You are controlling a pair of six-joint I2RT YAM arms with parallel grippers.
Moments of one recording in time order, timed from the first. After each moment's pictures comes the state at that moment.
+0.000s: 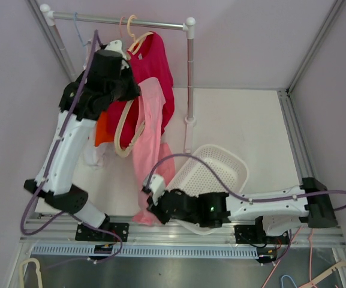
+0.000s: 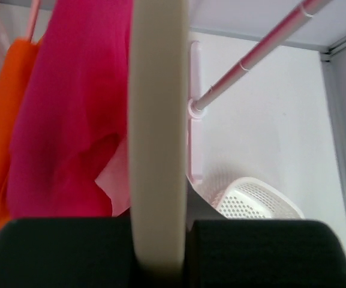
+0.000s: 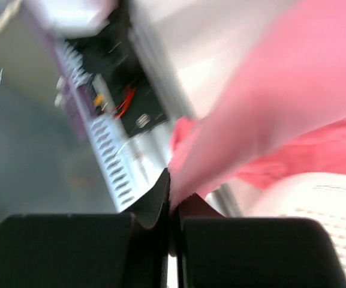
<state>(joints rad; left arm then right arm) -0.49 1.64 2.23 -1.13 -0.22 -0.45 1.62 1.43 1.05 -0.17 0.31 0.37</state>
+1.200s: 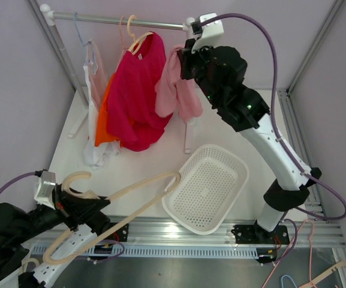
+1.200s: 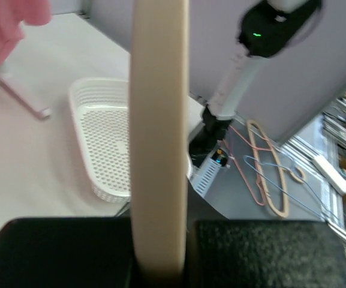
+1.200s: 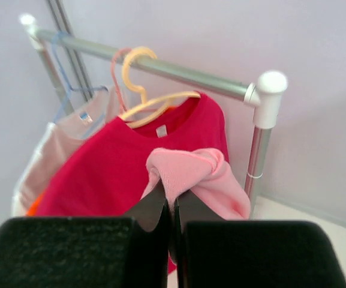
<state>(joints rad) -0.59 0.23 1.22 -0.97 0.50 -0.42 0.86 1.75 2.32 -0.46 0.40 0.02</state>
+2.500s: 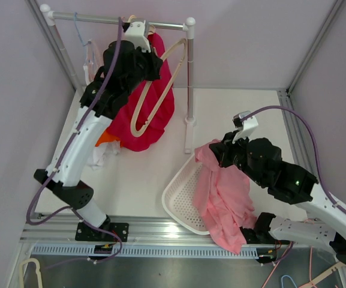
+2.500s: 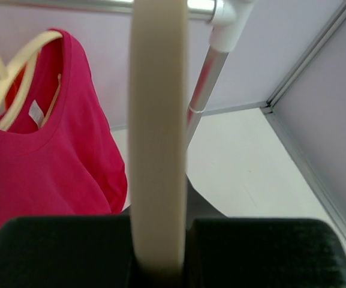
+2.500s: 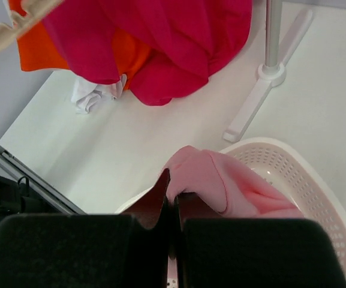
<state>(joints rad) -0.58 1.62 2.14 -0.63 -0.18 -0.24 1.01 0.86 1.15 -0.57 0.39 0.40</state>
